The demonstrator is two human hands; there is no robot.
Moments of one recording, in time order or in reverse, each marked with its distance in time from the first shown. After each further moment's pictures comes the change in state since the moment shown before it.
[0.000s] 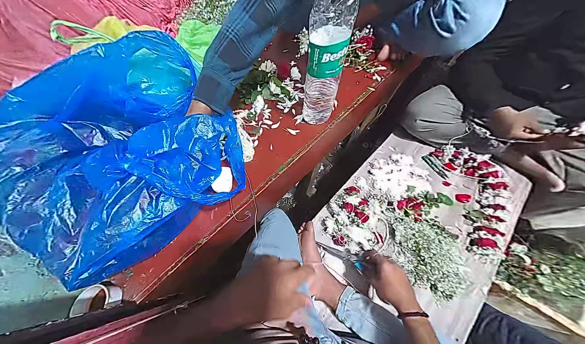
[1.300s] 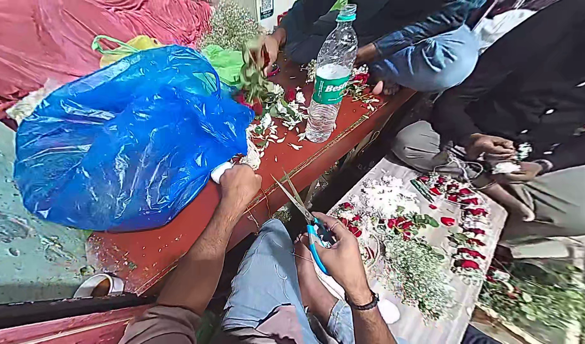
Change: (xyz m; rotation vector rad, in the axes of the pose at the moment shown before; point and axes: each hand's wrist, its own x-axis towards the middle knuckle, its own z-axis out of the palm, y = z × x) left_hand 0.069 -0.095 -0.114 0.190 0.711 -0.910; right_hand 0.006 -0.217 -0.106 0.606 0.314 -0.324
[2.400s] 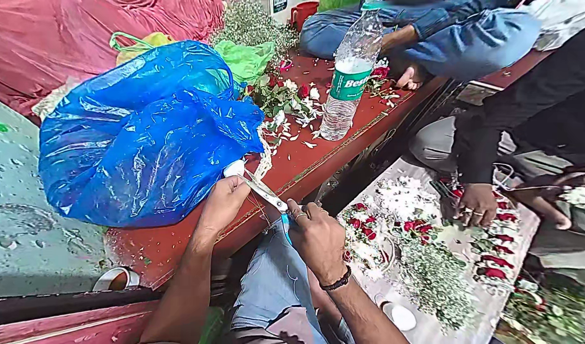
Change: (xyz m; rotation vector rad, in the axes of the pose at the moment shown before) left_hand -0.043 -0.079 -0.026 -0.876 -0.096 0.144; right_hand 0.026 -0.061 0.059 -0.669 0.160 -0.438
